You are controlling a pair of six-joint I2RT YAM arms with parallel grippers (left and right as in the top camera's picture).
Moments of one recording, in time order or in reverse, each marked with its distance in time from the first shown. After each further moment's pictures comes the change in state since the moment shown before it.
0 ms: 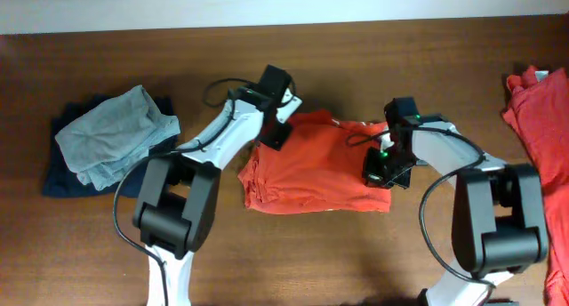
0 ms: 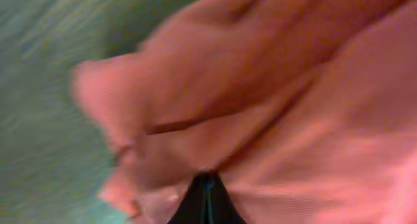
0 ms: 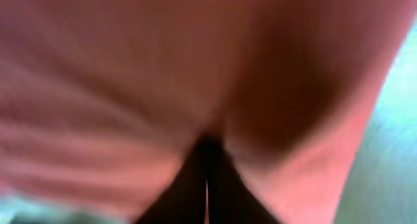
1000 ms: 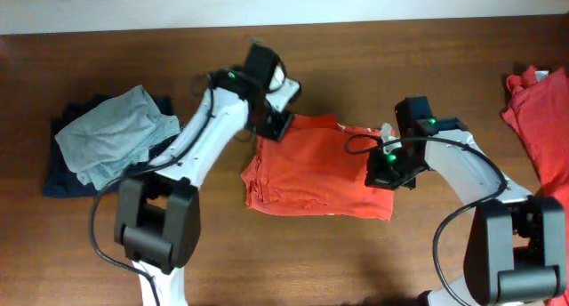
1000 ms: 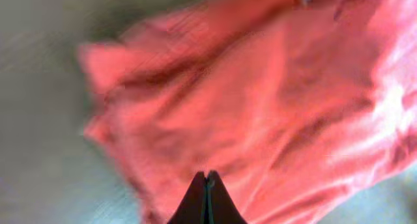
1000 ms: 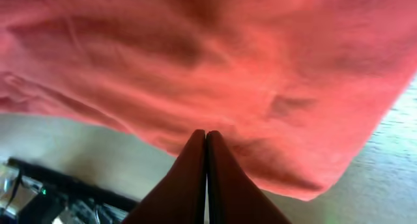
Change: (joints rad) left arm 0.021 -0.121 0.077 -0.193 0.255 -0.063; right arm -0.012 -0.157 -0.020 -0.074 -0.122 -0.201
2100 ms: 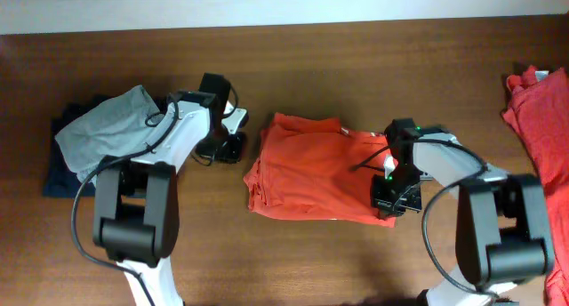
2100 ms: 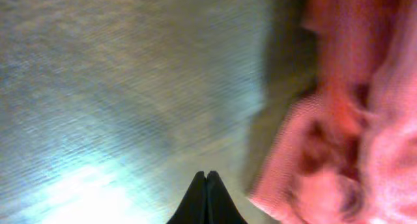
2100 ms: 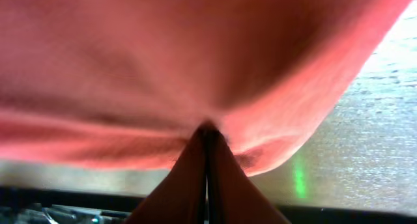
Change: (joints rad) left arm 0.197 -0.010 -0.239 -0.011 -0.082 -0.051; right arm 0.017 0.095 -0.068 -0.135 0.183 0.067
